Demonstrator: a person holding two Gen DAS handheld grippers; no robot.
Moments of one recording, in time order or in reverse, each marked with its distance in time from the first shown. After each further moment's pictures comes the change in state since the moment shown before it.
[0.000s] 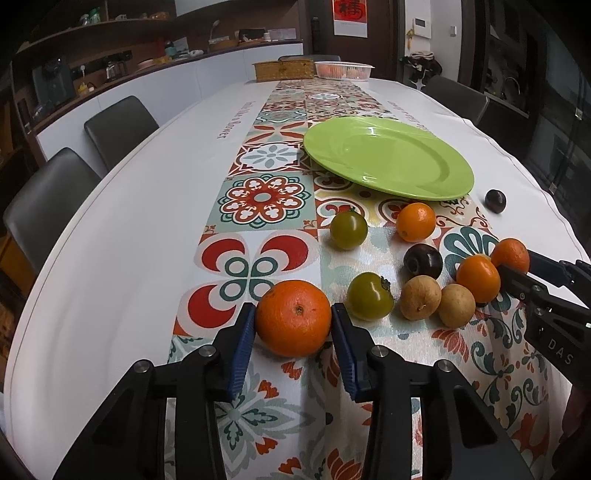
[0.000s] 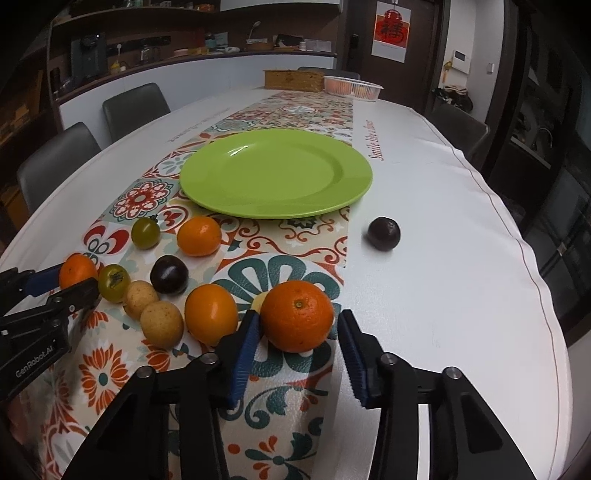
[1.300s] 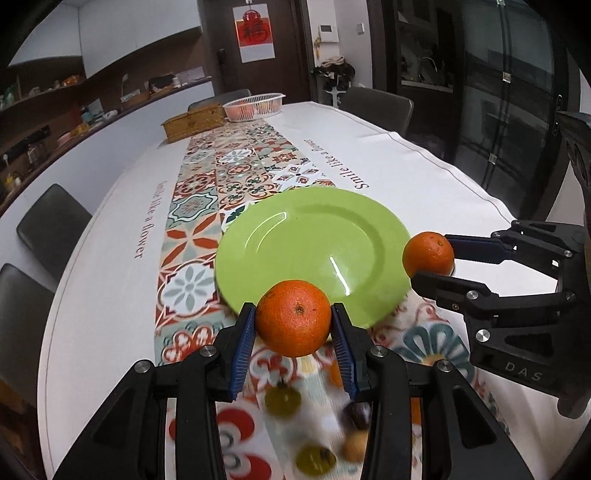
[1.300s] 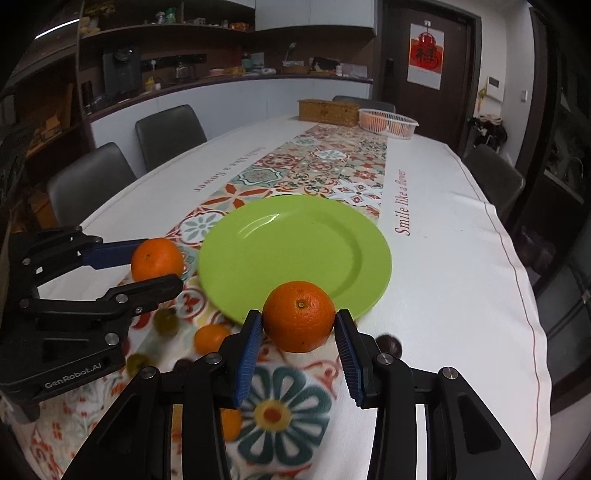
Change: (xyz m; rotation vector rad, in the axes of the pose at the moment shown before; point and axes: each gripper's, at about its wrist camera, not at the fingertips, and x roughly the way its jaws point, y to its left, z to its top) left arm 0.009 -0.050 0.117 0.298 -0.090 -0.200; right arm 0.003 -0.023 0.087 -0.074 -0.071 0.135
